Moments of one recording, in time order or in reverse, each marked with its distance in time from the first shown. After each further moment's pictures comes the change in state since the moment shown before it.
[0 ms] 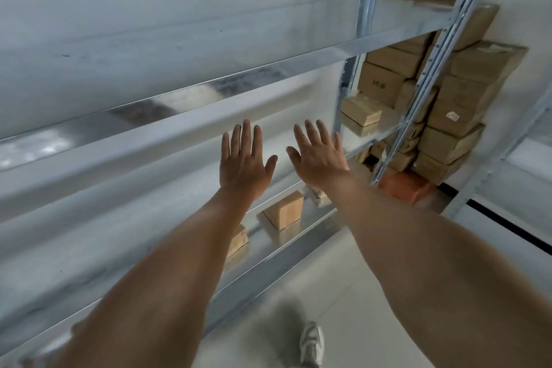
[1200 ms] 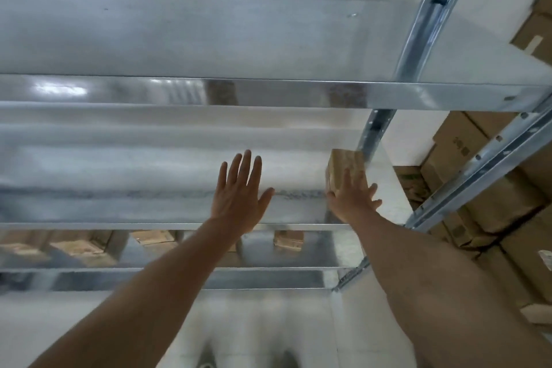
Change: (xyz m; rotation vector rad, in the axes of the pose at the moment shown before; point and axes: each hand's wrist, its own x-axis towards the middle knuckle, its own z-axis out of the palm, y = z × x) left_hand 0.241 0.308 0.127 0.029 -0.210 -0.465; right_hand 0.334 0.420 0.117 0.092 -0.463 -0.072
